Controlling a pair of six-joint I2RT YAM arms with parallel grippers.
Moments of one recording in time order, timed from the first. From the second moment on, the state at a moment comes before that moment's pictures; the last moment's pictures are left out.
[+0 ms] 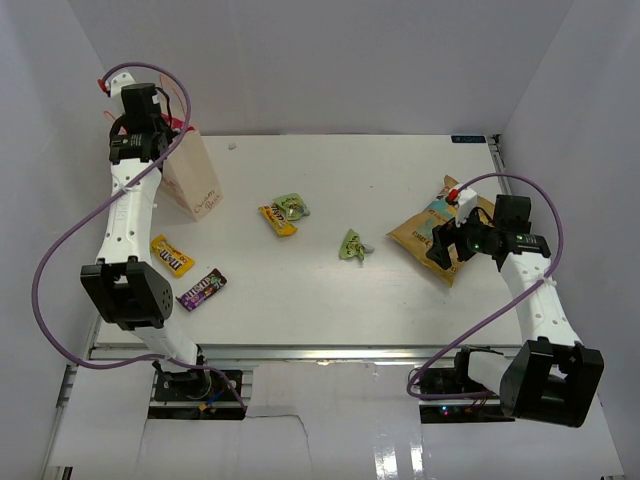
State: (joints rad) left arm 0.06 1.70 1.85 -0.61 -0.40 -0.40; right arm -0.12 1.13 0.87 -0.61 -0.64 -0.56
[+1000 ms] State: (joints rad) left arm 0.06 1.39 1.58 -0.49 0.21 -0.59; right arm 0.39 1.36 0.83 -0.43 0.14 -0.54
